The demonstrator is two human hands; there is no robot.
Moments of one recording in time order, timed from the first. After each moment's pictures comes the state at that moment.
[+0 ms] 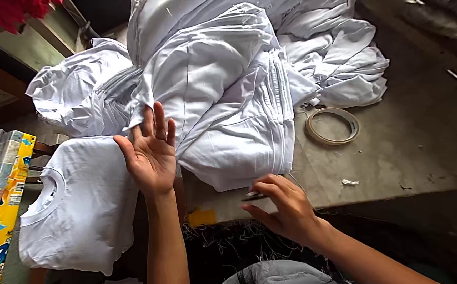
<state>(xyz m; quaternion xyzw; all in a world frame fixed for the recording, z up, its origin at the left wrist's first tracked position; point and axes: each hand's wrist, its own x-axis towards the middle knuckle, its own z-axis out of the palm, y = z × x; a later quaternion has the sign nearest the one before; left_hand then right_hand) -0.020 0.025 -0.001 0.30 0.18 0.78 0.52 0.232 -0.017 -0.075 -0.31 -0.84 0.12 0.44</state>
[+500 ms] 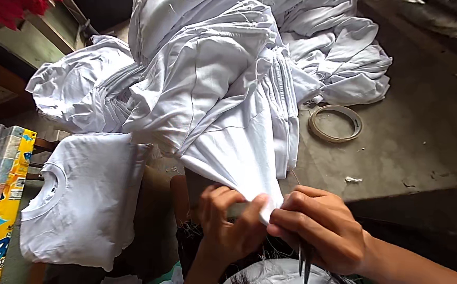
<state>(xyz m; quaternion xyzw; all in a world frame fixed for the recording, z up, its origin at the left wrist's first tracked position) 0.064 -0.077 -0.052 0.68 0.48 0.54 -0.02 0.239 -0.032 -0.019 -0.19 -0.86 0.08 0.47</state>
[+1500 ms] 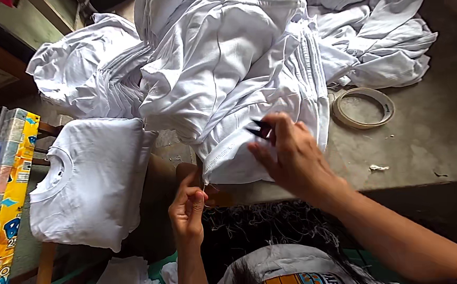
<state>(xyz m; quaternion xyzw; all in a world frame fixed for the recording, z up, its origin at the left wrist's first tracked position) 0.003 -0.118 -0.075 0.46 0.50 0.66 0.32 0.193 0.008 -0.024 -0.41 -0.84 0.14 0.33</state>
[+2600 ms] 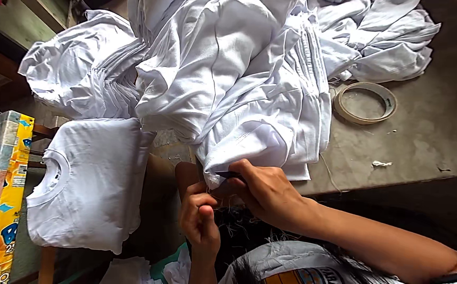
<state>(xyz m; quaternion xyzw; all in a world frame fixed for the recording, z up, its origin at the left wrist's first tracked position) 0.021 -0.107 -0.075 0.54 0.50 0.66 0.16 0.163 -0.030 -0.044 -0.31 -0.86 0.17 0.37</state>
